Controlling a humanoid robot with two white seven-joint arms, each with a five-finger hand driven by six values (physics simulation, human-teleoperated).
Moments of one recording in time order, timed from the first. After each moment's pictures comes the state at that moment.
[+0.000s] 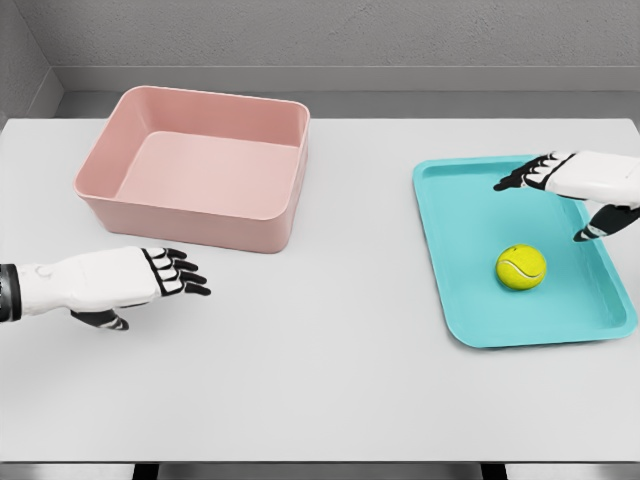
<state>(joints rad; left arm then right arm) -0.34 1.04 -0.56 -1.76 -0.41 -0.61 -0.43 -0.71 -1.13 0.75 -1.51 0.13 -0.52 0.53</state>
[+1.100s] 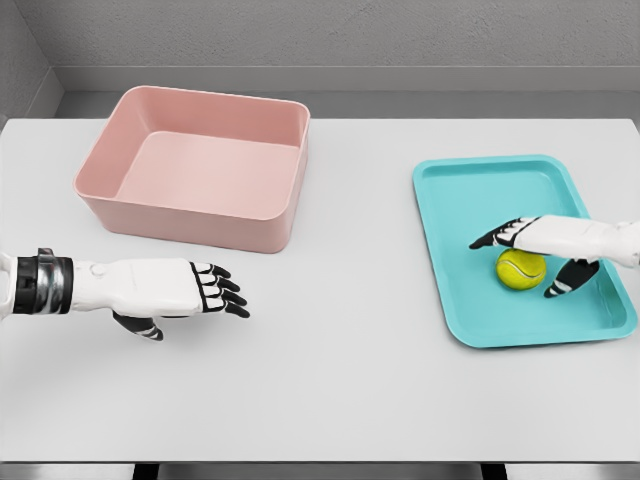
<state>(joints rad) -0.52 0.98 -0.77 -1.76 -0.34 -0.61 -0.55 -0.60 -1.04 0.81 -1.43 0.14 -0.51 0.53</state>
